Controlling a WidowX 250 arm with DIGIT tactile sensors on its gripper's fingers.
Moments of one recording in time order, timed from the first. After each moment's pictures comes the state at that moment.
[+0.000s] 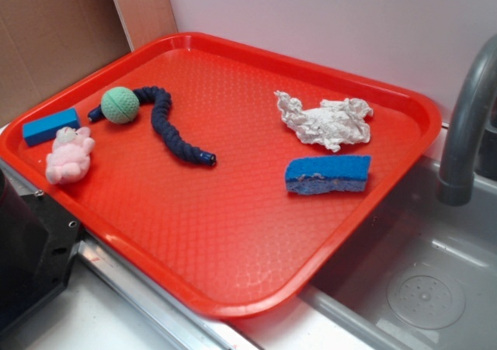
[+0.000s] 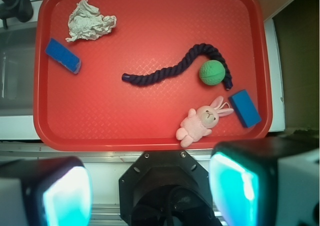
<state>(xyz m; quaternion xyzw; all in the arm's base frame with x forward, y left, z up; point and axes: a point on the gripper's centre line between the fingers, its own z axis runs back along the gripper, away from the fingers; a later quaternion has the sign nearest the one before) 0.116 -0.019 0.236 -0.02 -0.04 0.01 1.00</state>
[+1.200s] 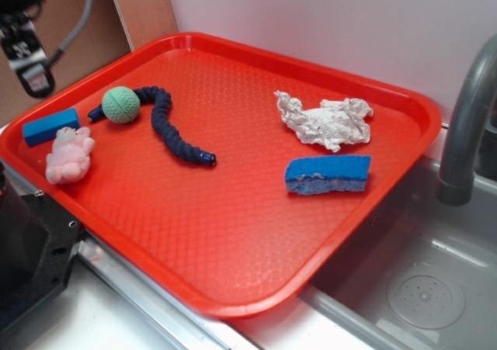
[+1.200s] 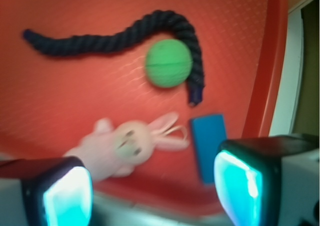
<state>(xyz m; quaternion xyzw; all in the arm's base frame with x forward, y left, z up) 0.146 0.101 0.089 -0.02 -0.01 -0.16 0.99</state>
